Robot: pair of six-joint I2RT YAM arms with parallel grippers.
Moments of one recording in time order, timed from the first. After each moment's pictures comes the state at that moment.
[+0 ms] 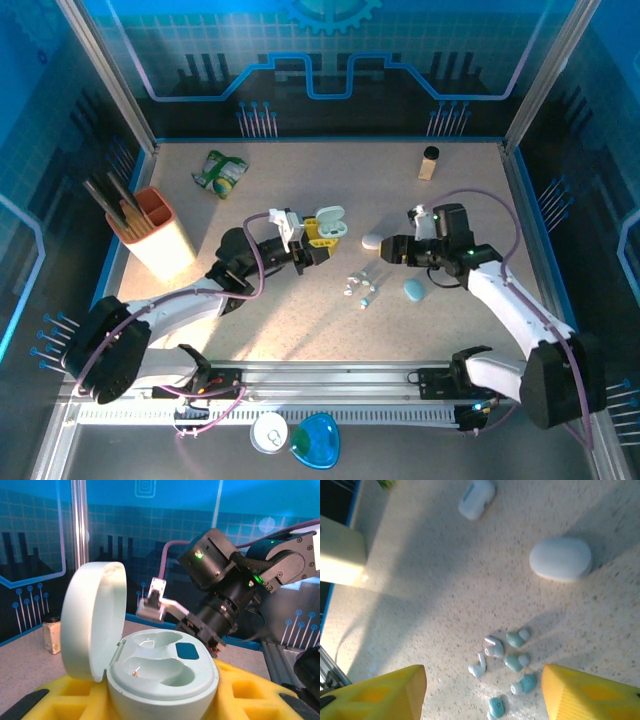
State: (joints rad) left arm -0.59 1.29 0.54 0.93 0.58 -0.17; right arm 0.26 1.17 0.74 -0.43 -0.48 0.37
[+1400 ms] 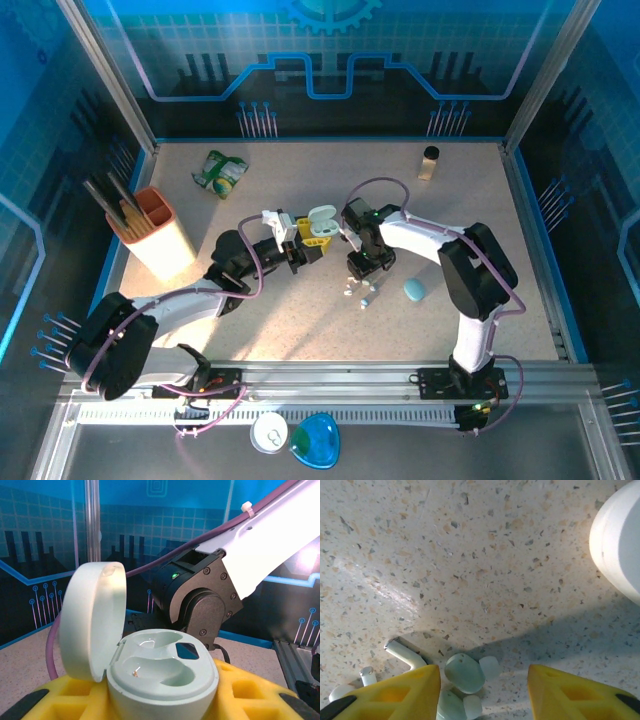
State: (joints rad) left arm -0.54 1.31 0.49 1.00 0.60 -0.17; right arm 0.60 1.88 1.25 -0.84 0.01 0.02
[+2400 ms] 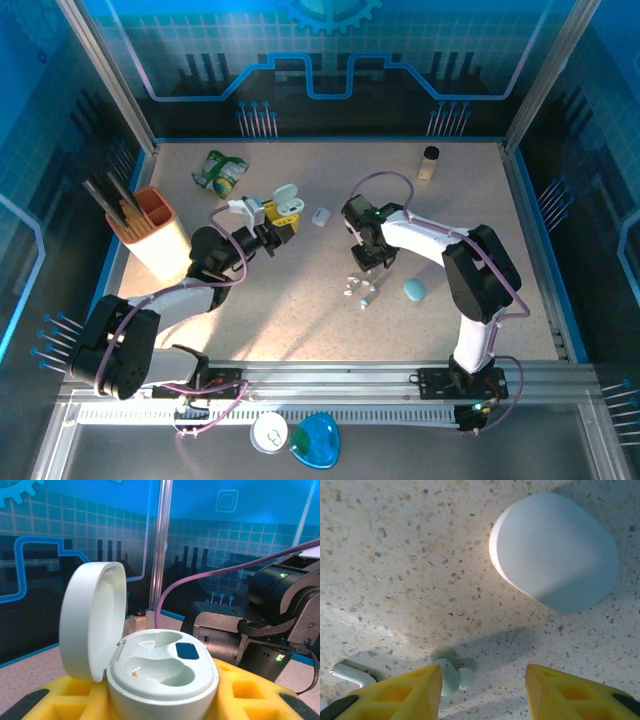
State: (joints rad) left arm -0.31 1.31 0.44 1.10 0.58 -0.22; right arm 0.60 1.84 1.25 -0.82 0.18 0.11
